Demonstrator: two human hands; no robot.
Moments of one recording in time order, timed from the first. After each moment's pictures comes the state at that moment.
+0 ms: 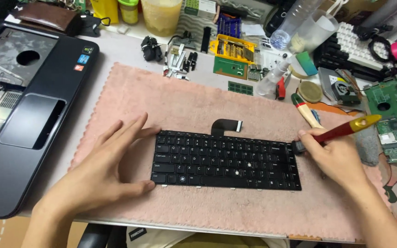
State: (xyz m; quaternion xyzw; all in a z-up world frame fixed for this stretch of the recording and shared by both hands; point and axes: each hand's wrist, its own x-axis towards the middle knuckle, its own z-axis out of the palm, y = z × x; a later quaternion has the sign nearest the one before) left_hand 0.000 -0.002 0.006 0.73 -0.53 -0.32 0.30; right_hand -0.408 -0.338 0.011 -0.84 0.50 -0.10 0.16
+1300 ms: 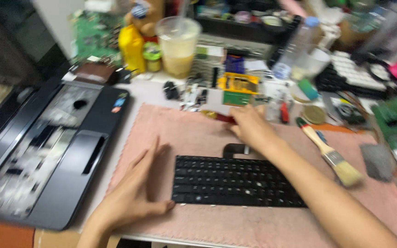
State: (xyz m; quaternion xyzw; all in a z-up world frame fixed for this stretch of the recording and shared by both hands) left_hand 0.001 -0.001 -0.001 0.73 -0.54 -0.28 0.31; right_hand -0.187 -0.374 -0.037 -0.97 0.21 -0.09 0.07
